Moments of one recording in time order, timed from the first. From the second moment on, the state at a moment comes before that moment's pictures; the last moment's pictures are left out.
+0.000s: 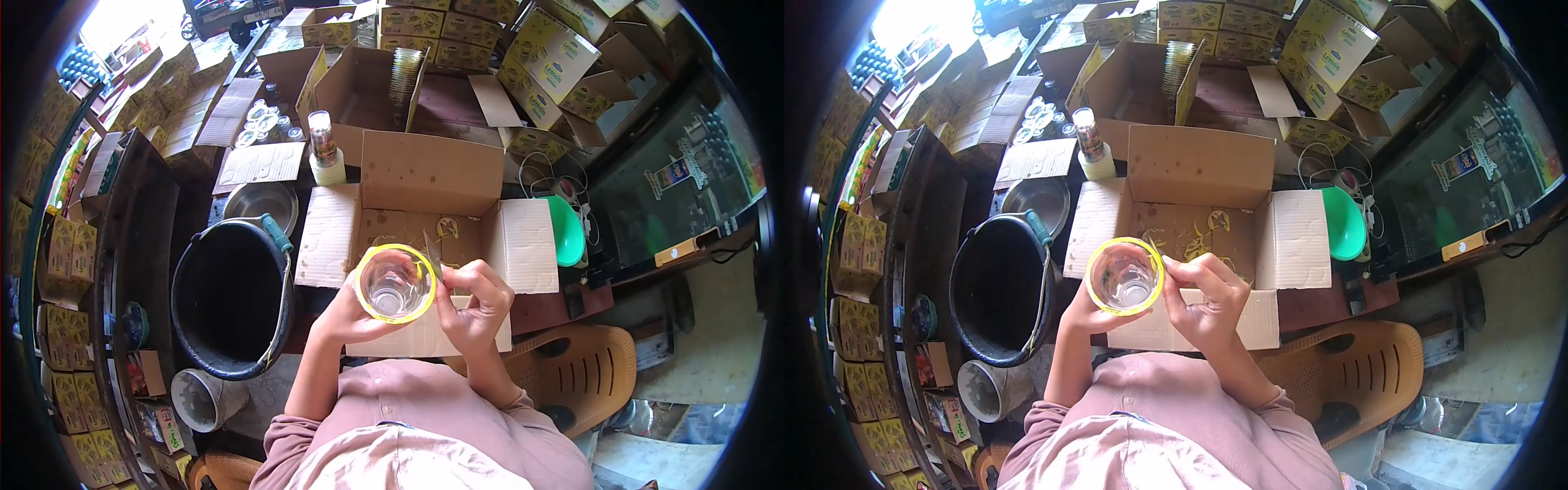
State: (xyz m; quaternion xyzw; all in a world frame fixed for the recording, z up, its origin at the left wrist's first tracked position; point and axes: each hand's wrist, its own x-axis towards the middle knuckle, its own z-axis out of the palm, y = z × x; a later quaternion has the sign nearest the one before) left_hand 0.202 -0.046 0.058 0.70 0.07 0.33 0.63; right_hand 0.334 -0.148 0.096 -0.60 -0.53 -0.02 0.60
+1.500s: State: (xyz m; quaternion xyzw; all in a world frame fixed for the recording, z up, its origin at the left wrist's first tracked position) left_hand 0.215 -0.055 0.036 0.70 0.11 0.41 0.58; right_hand 0.329 -0.140 0.082 -0.61 -0.50 -0.09 0.61
